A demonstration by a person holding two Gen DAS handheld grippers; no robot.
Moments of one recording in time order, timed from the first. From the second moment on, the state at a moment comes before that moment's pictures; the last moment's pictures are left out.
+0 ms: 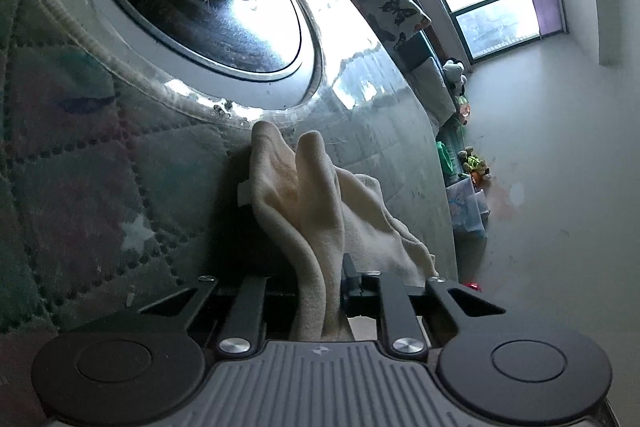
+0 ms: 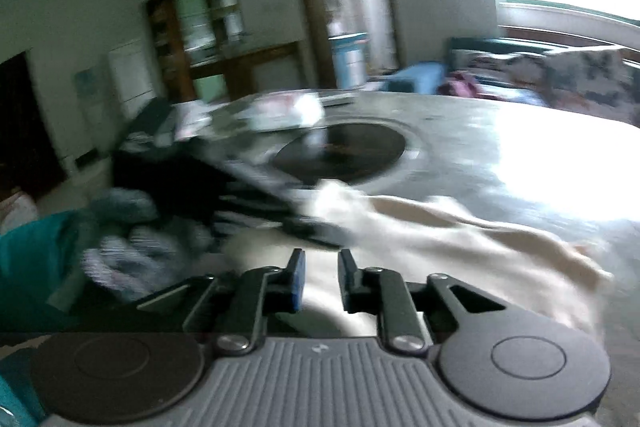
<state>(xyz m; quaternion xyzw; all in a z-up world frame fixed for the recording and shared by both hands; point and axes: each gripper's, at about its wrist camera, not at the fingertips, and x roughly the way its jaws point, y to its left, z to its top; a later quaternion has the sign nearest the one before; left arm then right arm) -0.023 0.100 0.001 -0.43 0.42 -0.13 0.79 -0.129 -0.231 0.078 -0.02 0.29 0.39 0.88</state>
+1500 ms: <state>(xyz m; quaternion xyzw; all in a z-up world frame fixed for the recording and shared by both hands) 0.031 -0.046 0.078 -0.25 0.39 -0.23 0.86 -0.078 -0.414 0.094 0.07 0.24 0.12 0.96</state>
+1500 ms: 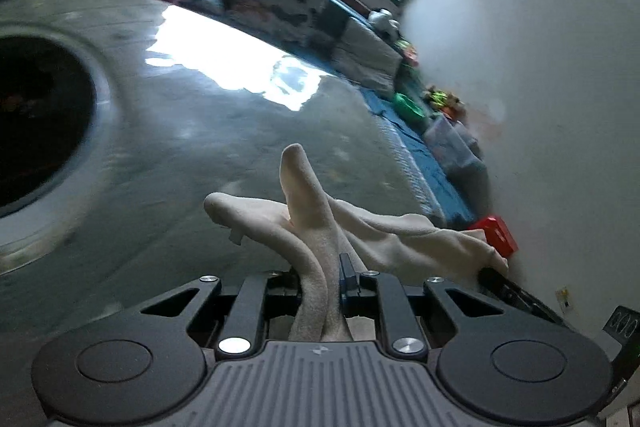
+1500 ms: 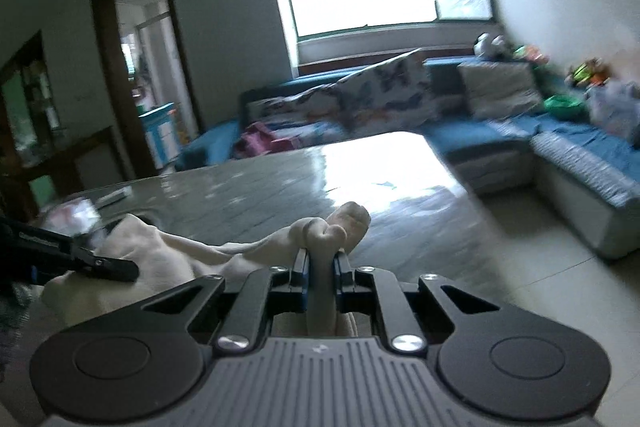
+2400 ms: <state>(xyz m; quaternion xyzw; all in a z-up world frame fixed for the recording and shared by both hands) 0.076 -0.149 0.050 -0.16 0.42 -0.23 0.86 -0.050 -0.495 0.066 0.04 0.28 0.00 0.96</state>
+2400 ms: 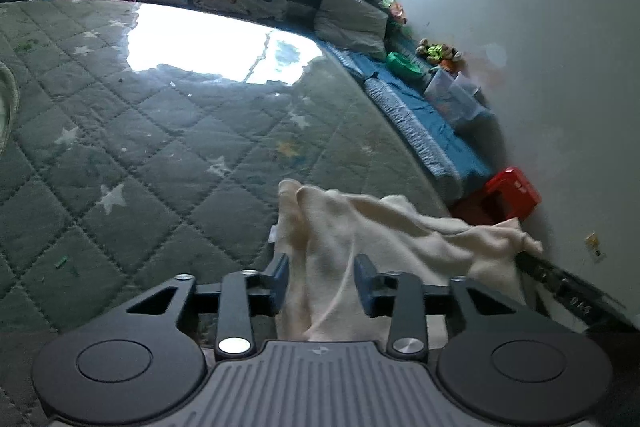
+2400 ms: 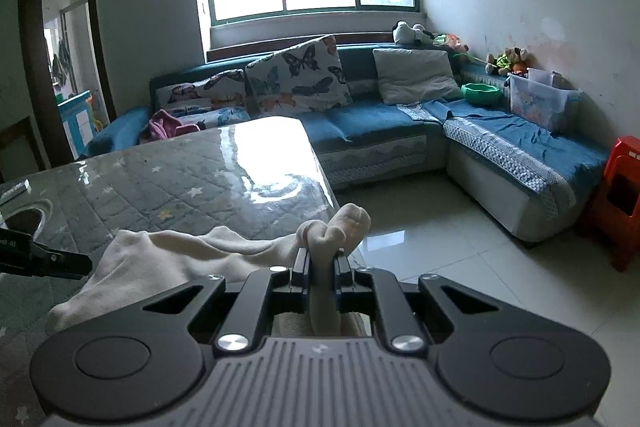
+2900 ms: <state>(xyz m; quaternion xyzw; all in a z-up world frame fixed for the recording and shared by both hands) 0.077 -0.161 0.044 -0.16 0.42 -0.23 0.87 -0.045 -0.492 0.063 0.04 0.28 0.00 0.96</state>
